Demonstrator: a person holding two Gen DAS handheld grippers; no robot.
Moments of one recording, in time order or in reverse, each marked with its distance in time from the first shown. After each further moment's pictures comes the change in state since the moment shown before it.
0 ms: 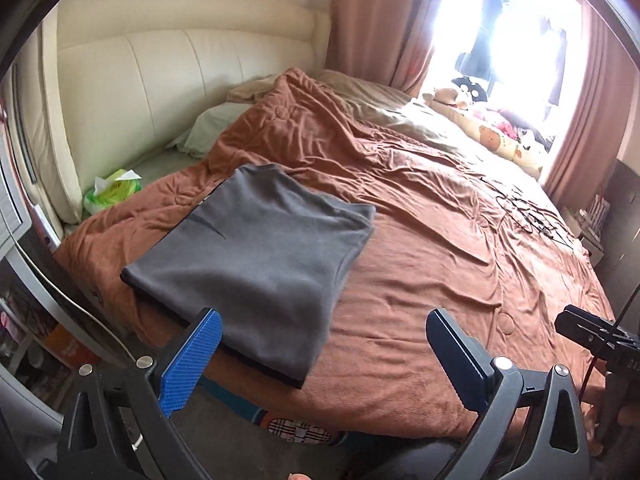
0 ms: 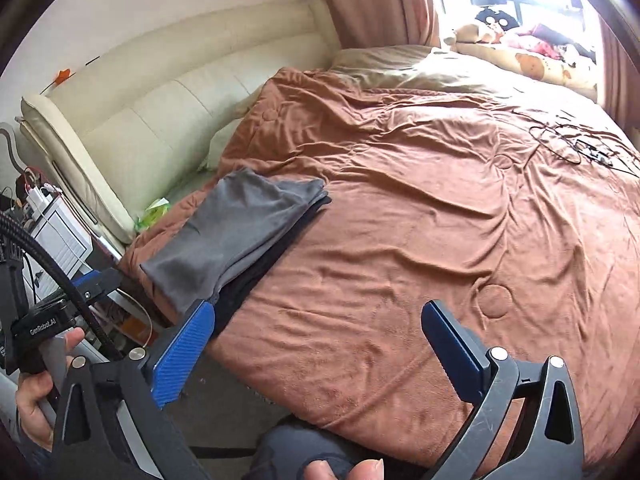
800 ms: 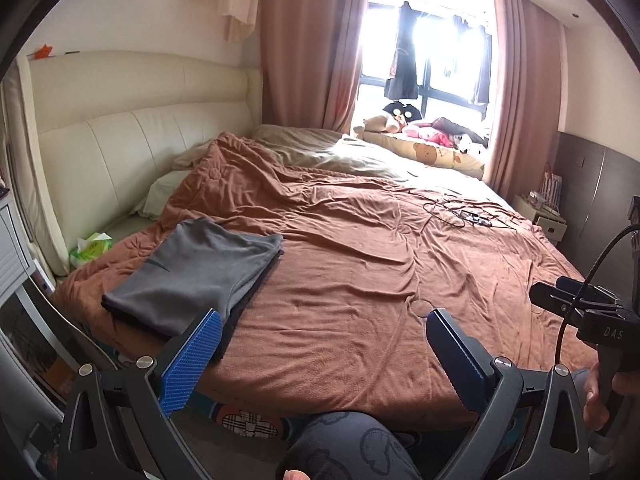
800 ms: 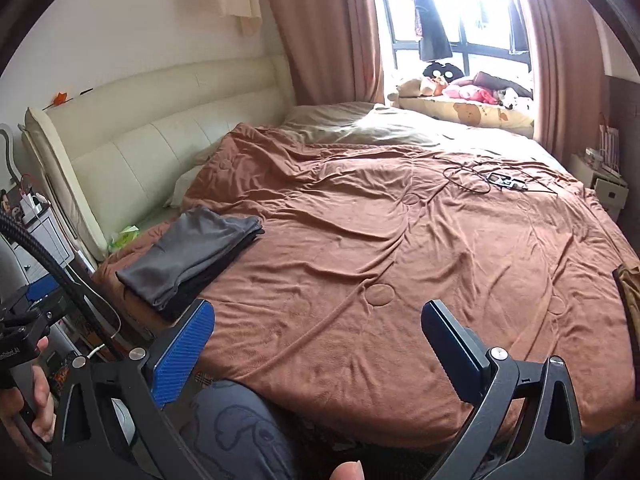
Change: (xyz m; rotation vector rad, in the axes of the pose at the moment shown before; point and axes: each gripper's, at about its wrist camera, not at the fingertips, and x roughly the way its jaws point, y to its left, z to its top) left arm -0.114 -0.127 -0.071 0.180 -0.189 -0.092; right arm -0.158 -0.029 -0.094 -0.016 -0.204 -0.165
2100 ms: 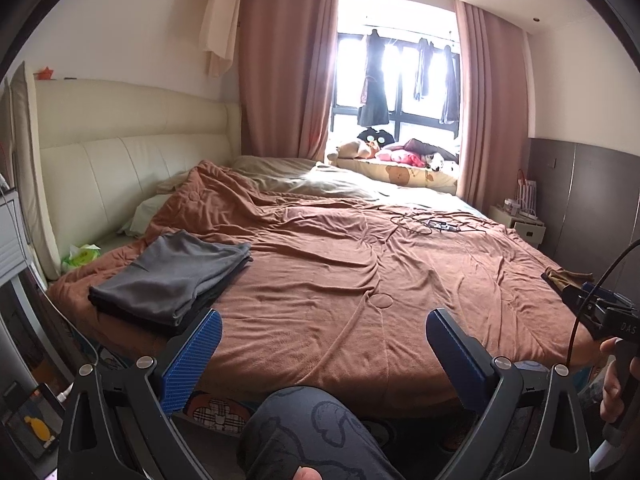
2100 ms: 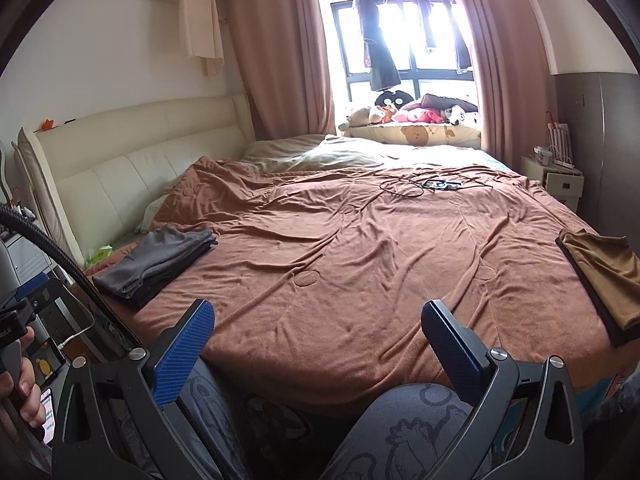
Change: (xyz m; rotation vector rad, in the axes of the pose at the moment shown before) left arm -0.048 -0.059 -0.079 0.051 -0.137 -0.044; right arm -0.077 -0.074 -0.099 0.052 -0.133 -0.086
